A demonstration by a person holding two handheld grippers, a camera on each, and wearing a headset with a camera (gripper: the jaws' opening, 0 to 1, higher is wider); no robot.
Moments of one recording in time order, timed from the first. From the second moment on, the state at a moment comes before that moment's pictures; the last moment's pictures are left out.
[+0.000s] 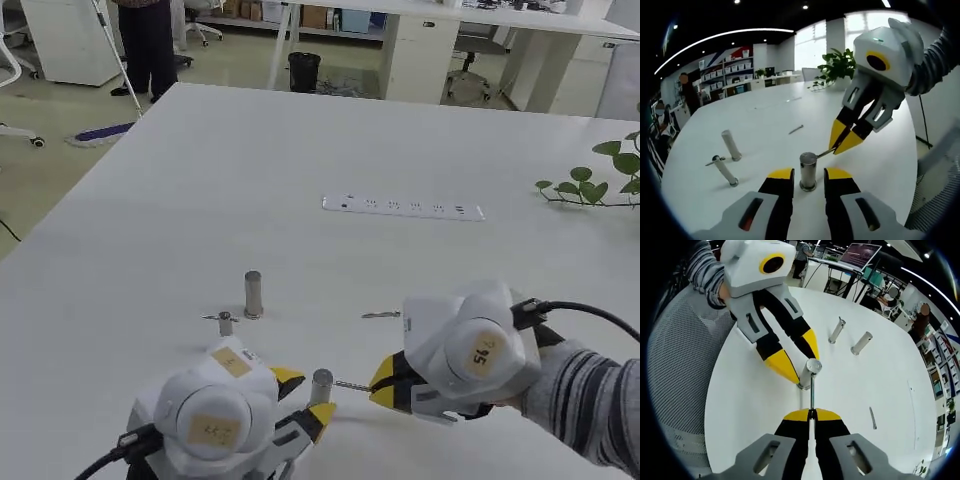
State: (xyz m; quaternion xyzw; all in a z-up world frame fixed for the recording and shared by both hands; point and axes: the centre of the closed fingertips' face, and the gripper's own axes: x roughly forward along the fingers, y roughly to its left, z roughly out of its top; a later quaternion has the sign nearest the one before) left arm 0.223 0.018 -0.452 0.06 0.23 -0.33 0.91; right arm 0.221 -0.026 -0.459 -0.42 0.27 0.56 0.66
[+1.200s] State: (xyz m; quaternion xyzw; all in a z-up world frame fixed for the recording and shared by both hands) left arm 0.229 0.013 -0.471 0.06 0.24 -0.31 0.92; right arm 0.215 -0.014 -0.447 -0.44 0.27 0.56 0.65
